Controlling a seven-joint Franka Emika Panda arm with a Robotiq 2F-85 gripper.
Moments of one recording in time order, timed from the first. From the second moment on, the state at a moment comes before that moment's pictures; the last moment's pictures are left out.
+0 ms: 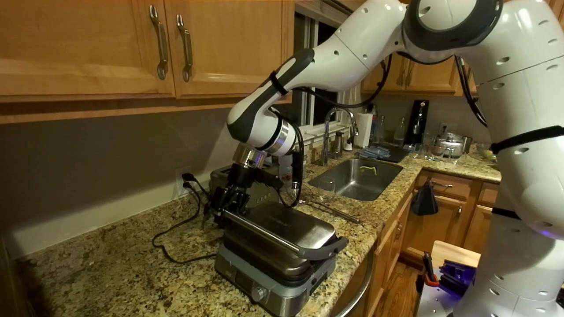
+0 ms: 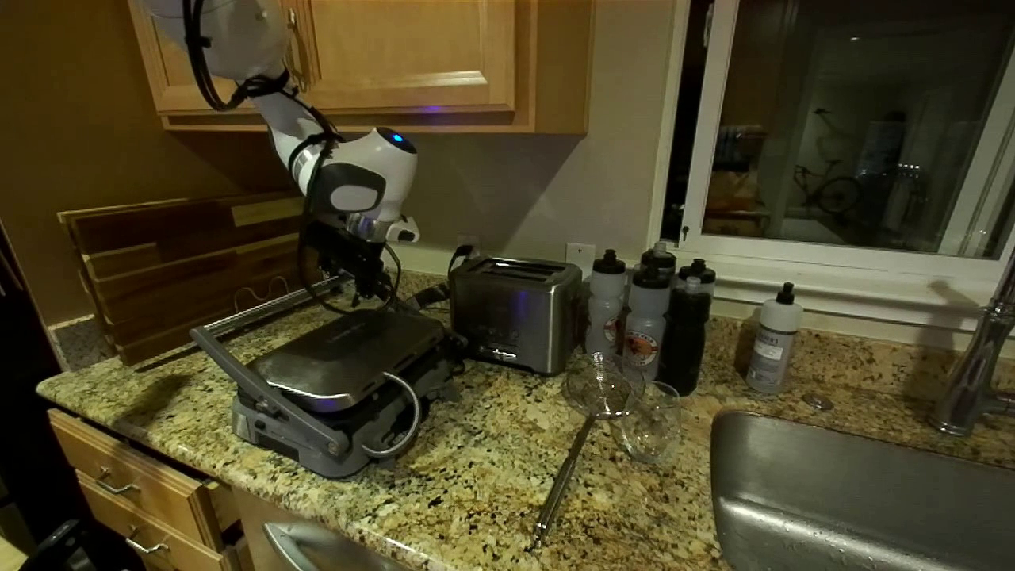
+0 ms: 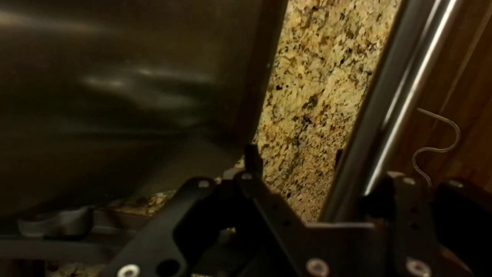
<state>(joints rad) -0.04 0.42 0.22 -1.97 0.69 2.45 -0.53</state>
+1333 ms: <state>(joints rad) -0.06 -0.03 0.01 -2.14 0.06 2.20 -0.35</state>
